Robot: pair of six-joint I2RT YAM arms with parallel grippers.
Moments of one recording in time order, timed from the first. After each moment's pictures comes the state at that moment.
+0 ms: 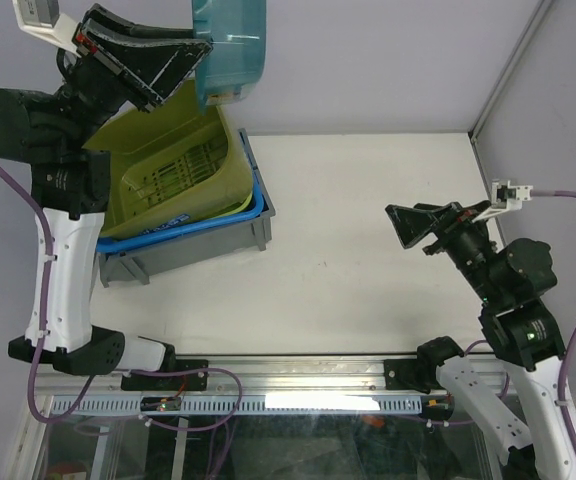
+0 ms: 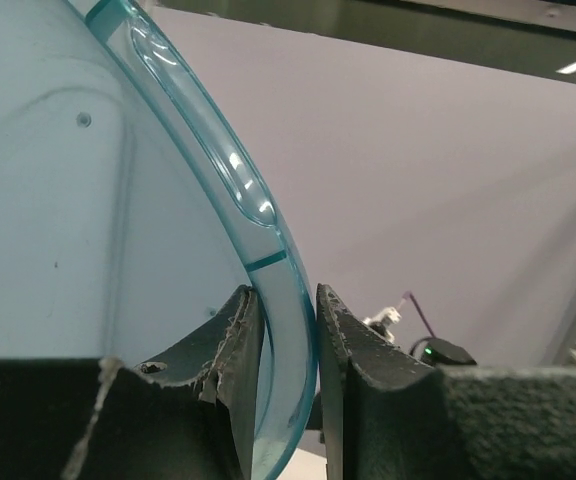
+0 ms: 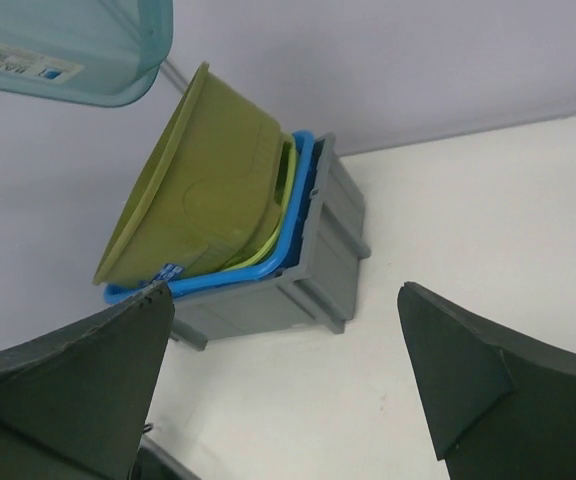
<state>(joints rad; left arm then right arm) -0.24 1.37 2.03 0.19 0.74 -0.91 0.36 0.52 0.96 -0.36 -0.16 0.62</state>
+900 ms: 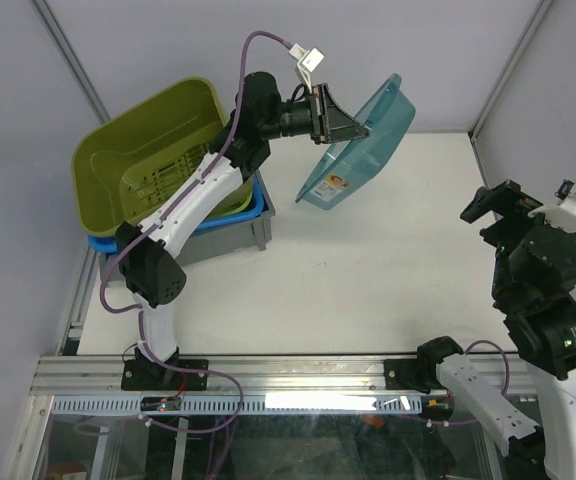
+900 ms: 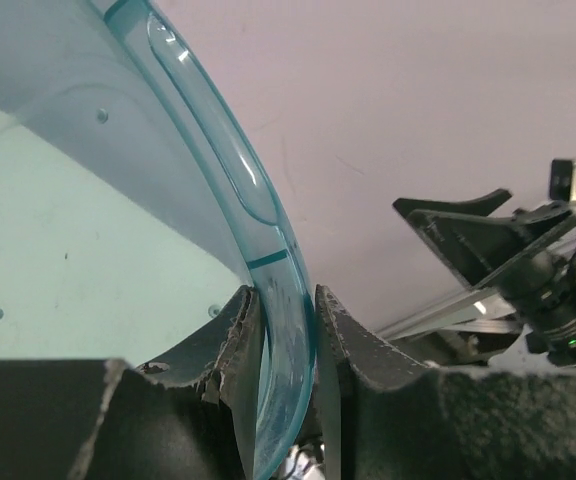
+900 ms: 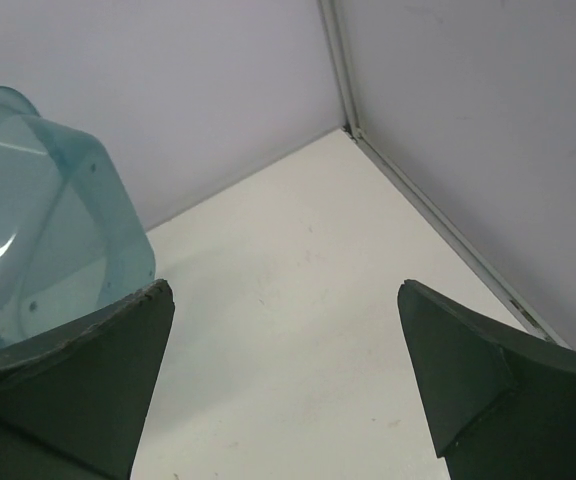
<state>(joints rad) -0.64 1.93 2.06 -0.01 0.79 -0.80 0.36 0.63 1.31 -0.75 0.71 0.33</state>
